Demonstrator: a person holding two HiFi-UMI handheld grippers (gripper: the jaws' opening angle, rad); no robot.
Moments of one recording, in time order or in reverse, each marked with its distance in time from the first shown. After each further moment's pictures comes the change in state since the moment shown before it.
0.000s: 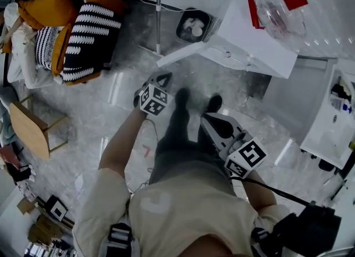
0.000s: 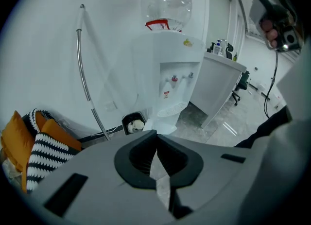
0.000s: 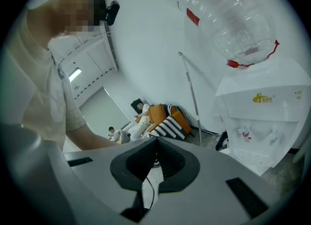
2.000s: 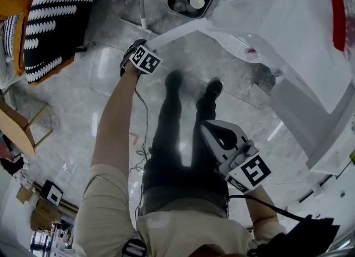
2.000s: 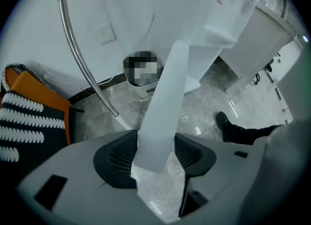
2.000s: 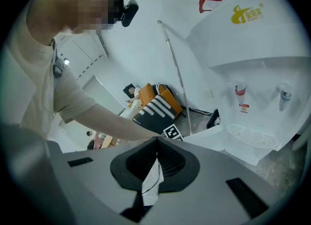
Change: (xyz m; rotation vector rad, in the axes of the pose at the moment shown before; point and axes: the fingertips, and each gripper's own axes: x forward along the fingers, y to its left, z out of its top) left arm 0.235 0.085 -0.197 -0.102 0.466 0.036; right arm 0.061 -0.108 -0.111 0.062 0.188 -0.039
